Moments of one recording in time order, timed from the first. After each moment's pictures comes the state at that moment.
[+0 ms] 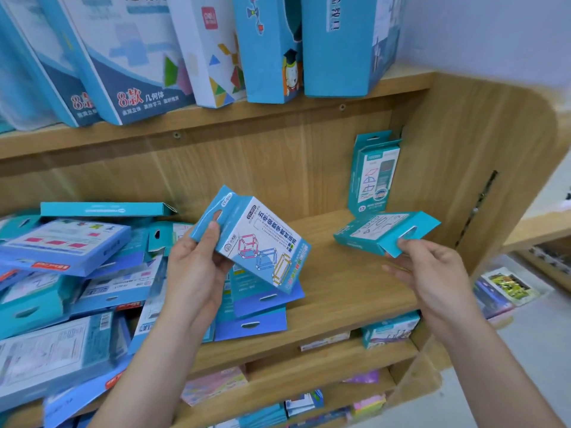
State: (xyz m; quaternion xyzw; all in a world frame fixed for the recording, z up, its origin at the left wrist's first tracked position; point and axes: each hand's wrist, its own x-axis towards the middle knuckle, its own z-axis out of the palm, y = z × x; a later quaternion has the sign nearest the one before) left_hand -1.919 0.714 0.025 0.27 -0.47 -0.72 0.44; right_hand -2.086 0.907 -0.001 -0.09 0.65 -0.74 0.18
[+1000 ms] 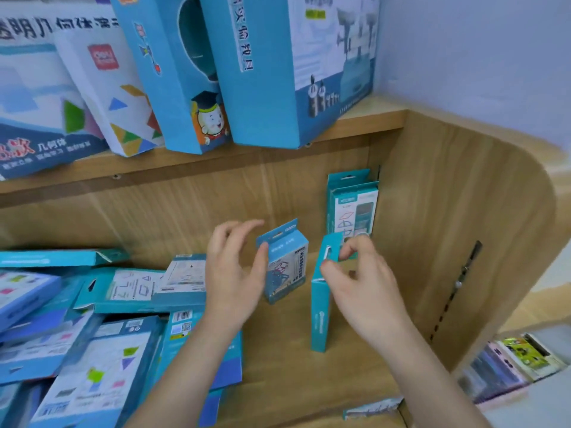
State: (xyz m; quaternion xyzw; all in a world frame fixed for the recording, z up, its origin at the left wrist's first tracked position) left_hand -2.071 0.715 -0.002 0.24 -0.81 -0.25 0.47; right_hand -2.174 0.862 0.013 -0.33 0.79 -0.51 0.06
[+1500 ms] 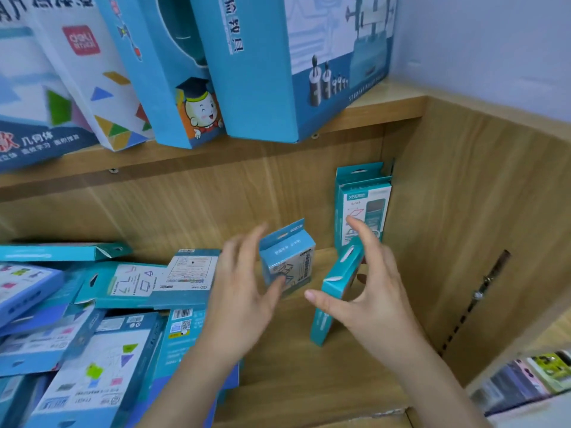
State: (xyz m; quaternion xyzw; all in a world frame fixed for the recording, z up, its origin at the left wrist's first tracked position) left_hand -2.064 0.731 -0.013 0.26 -0.88 -0.20 0.34; right_hand -2.194 0.870 -0.008 -0.43 0.73 -0.52 0.09
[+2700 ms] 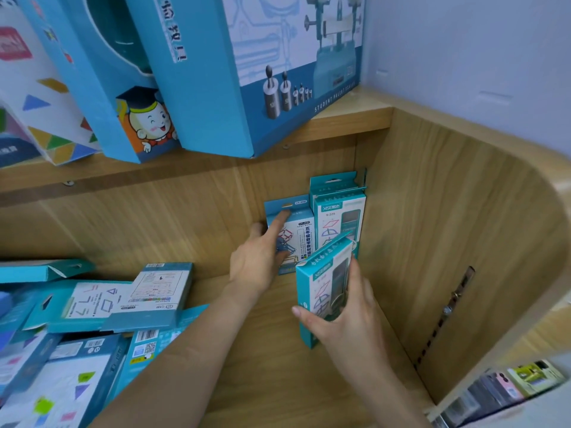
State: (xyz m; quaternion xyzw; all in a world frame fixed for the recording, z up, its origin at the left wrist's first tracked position) left_hand -2.180 0.668 -0.045 0.32 -0.92 -0.06 0.20; right_hand -2.210 0.861 -0.057 -0.31 0.81 -0.49 0.09
